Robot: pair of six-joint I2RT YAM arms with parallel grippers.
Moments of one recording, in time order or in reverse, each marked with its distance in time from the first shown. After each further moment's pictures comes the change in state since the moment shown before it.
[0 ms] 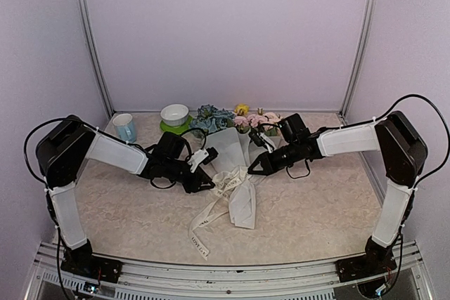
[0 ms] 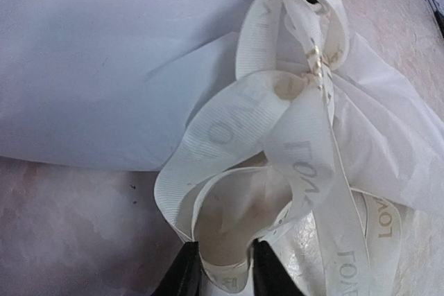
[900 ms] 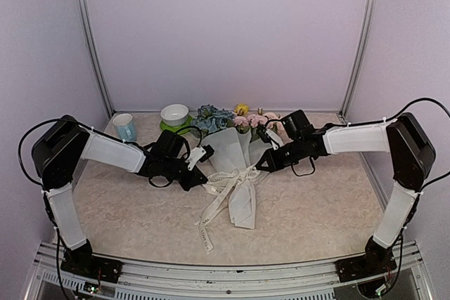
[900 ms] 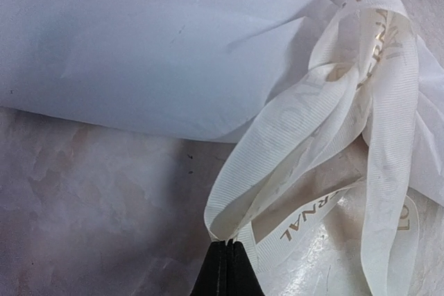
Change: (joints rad) left arm 0.001 -0.031 0.008 -0.071 -0.150 -0.027; right arm -0.002 -0.065 -0.001 -0.092 0.202 0.032
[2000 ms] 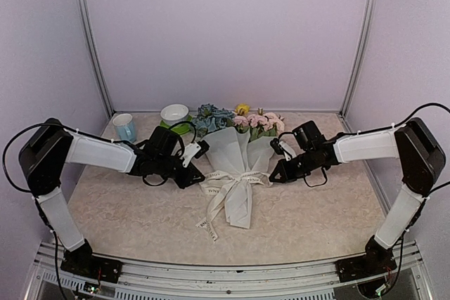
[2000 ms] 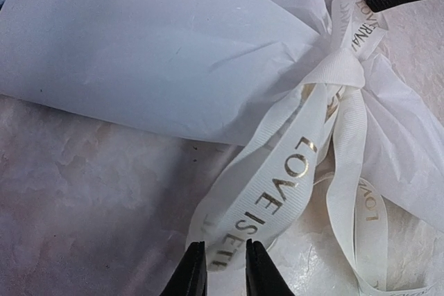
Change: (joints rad) left arm -0.003 -0.116 -0.047 -0.033 -0.037 -0.029; right arm -0.049 -0.093 -0.173 -0.011 0.012 0.055
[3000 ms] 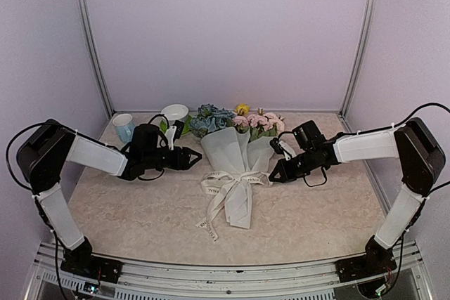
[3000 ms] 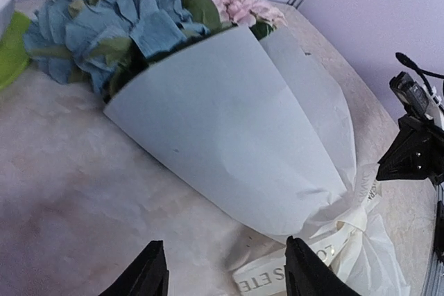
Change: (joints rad) left arm 0.166 0.000 -0.142 0.507 0.066 -0.482; right arm 0.000 0.002 0.003 0.006 0.001 -0.008
